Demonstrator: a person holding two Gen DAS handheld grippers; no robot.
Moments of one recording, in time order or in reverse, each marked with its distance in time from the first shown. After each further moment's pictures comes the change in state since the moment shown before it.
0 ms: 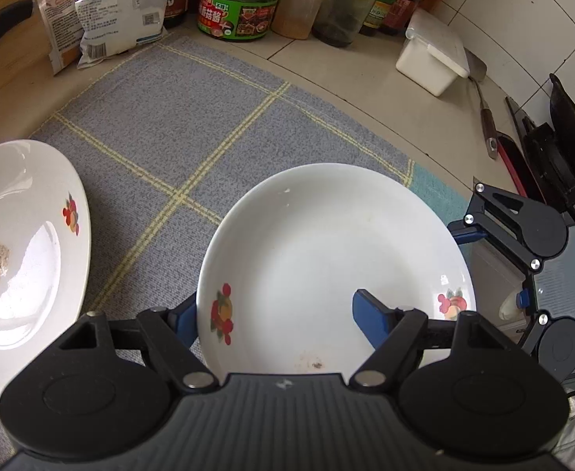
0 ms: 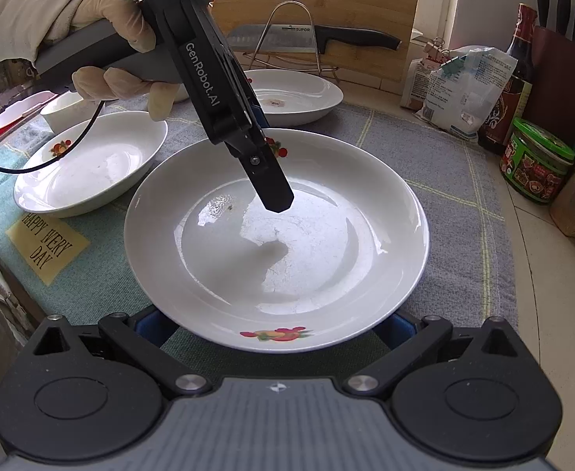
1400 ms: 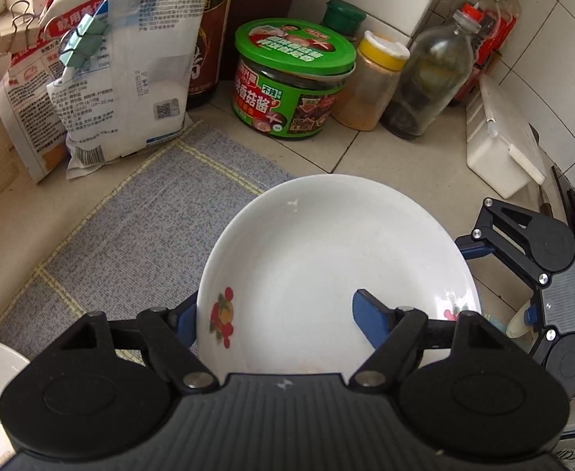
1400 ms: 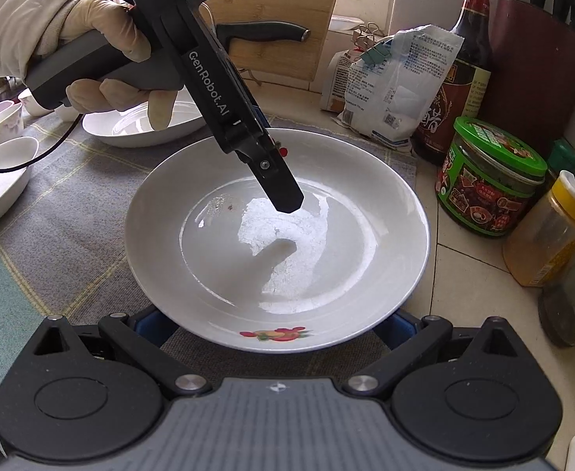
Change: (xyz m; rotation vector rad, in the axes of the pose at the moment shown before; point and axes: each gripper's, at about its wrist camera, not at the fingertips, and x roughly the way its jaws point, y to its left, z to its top) left arm 0.064 0.046 0.118 -0.039 -0.078 0.047; right arm 0.048 -0.134 0.032 -0.024 -0.001 -0.006
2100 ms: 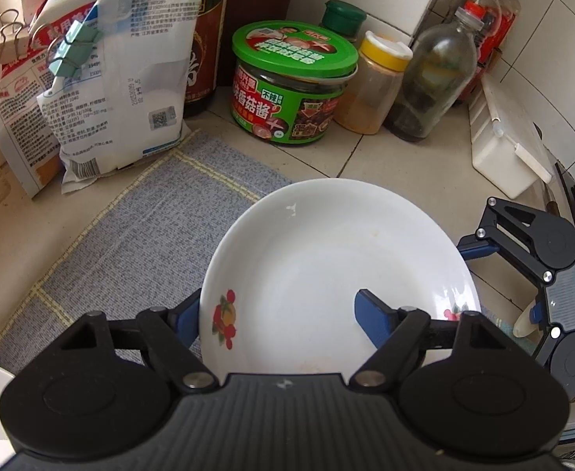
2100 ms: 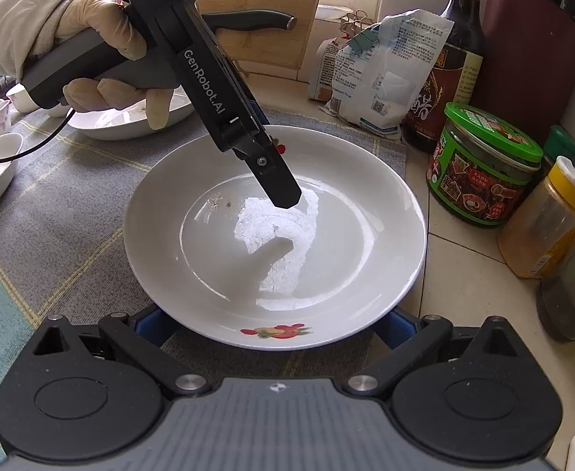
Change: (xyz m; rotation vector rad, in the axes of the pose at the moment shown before) left arm 0.006 0.000 0.004 0.030 -0.015 0.011; right arm 0.007 -0.007 -0.002 0.012 0.018 -0.020
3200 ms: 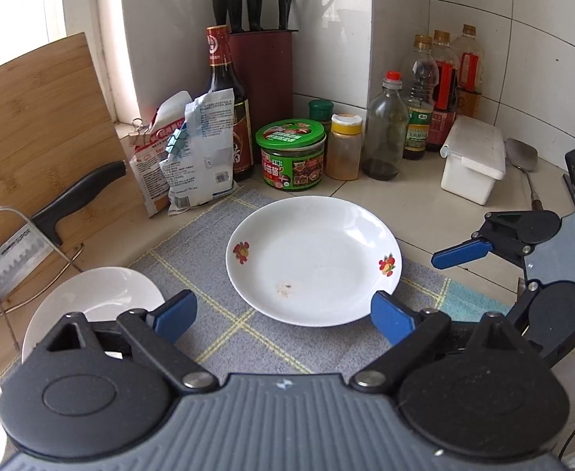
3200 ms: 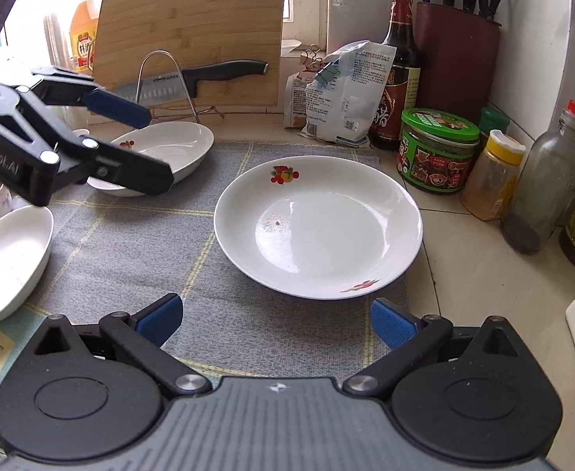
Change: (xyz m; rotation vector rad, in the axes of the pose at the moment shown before) left arm -0.144 -0.103 -0.114 0.036 -0.326 0.303; right arm -0.070 0.076 -0.008 0.262 -0.078 -0.125
